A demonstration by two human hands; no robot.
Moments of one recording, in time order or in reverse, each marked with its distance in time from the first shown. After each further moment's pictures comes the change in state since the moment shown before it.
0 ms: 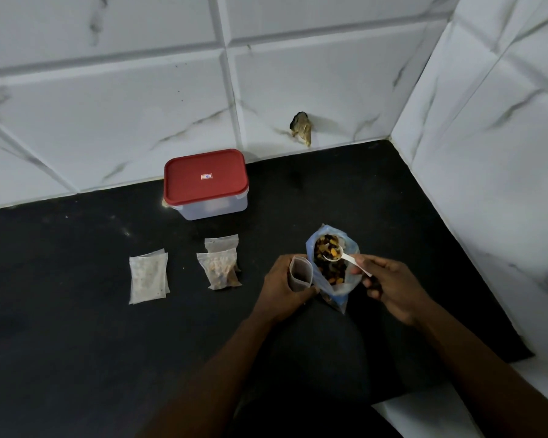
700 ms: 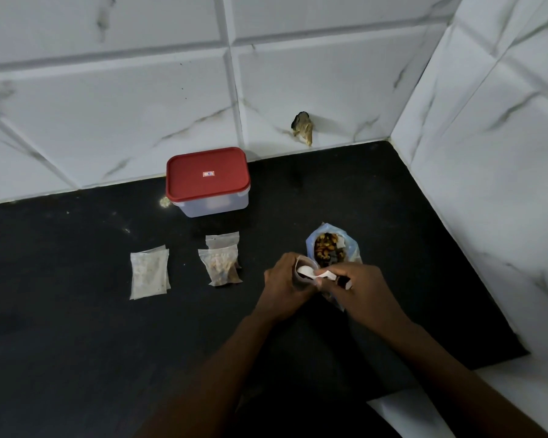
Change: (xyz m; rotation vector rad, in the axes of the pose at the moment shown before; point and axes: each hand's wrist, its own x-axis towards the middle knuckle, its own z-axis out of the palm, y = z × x) left_hand -0.005 0.012 0.002 0.072 -0.007 0.071; right_hand -0.028 0.006 0.046 -0.788 -0.013 -0.647
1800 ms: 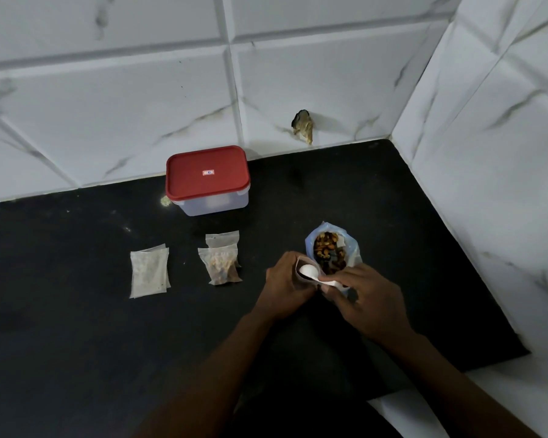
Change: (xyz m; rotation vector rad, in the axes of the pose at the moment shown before) left_hand -0.001 -0.001 0.000 -0.033 -0.004 0.014; right_hand -0.017 0.015 0.004 -0.310 0.161 -0.155
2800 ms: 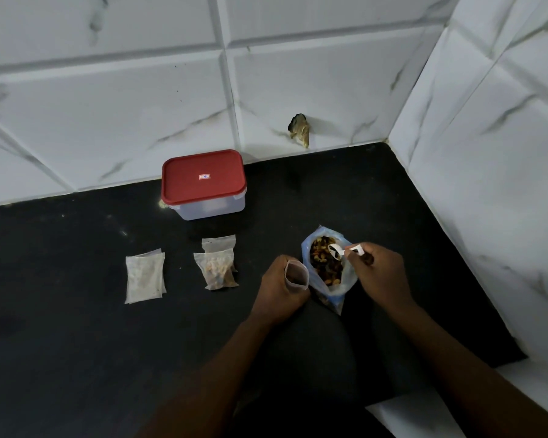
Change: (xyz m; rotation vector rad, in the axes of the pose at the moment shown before) left_hand 0.001 -0.002 -0.001 -0.031 0.029 -0.074; right_hand 0.040 0.049 0.006 0.273 0.101 0.410
